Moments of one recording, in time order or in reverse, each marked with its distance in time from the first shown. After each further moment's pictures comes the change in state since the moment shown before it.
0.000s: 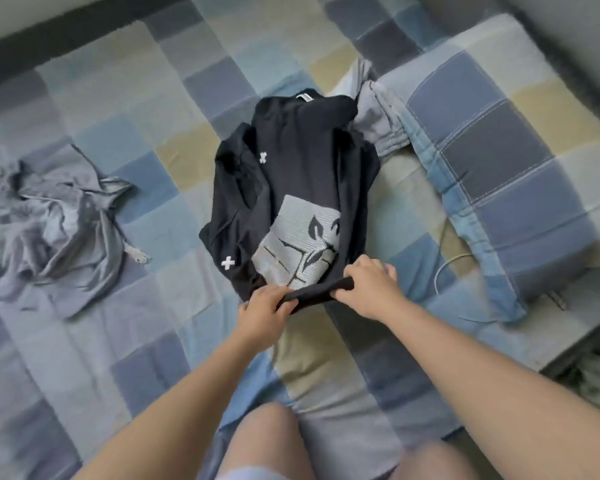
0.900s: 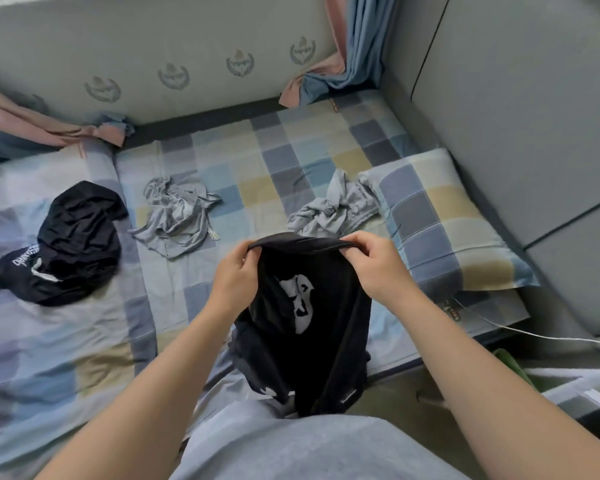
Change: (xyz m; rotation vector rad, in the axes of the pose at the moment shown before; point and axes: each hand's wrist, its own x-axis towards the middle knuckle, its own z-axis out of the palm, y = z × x) left_hand -0.405 0.221 -0.084 -0.512 0.674 0.041; right_hand -0.431 -0.023 -0.228 0.838 0.215 -0.399
